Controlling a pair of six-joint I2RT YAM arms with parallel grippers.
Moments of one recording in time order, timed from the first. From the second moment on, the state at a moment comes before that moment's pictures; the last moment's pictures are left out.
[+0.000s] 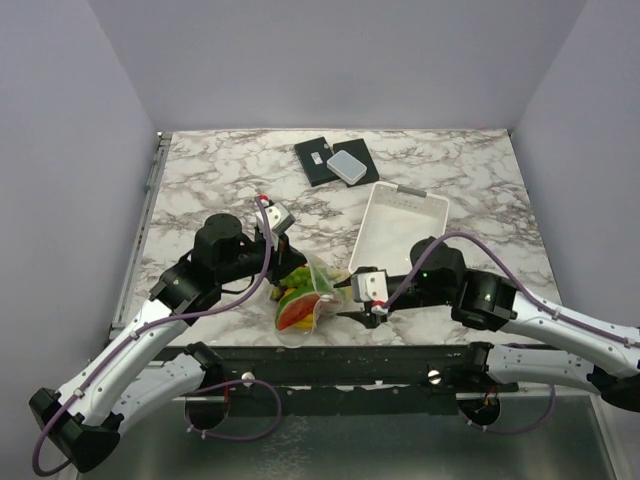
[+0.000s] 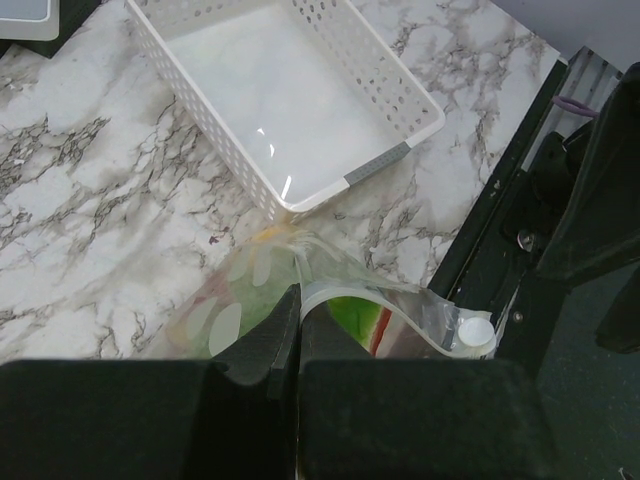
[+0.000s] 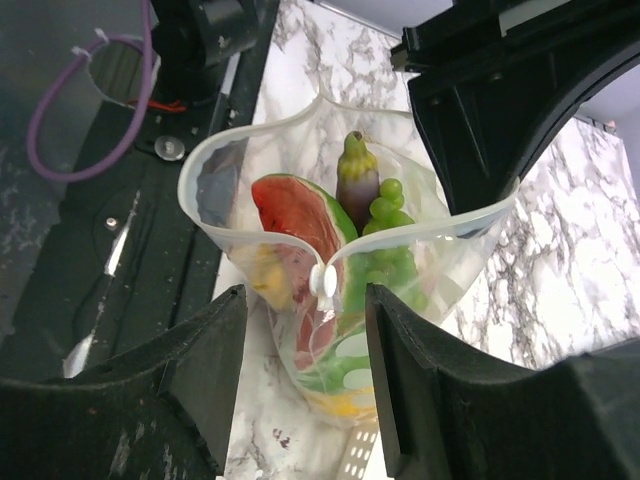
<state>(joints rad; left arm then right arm) -0.65 0.81 0.85 -0.39 0.41 -0.11 1.11 0.92 0.93 -0.33 -0.44 -0.55</state>
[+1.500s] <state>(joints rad) -0.65 0.79 0.84 -0.38 0.40 -0.11 1.27 1.02 0.74 -0.02 -0.01 -0.65</state>
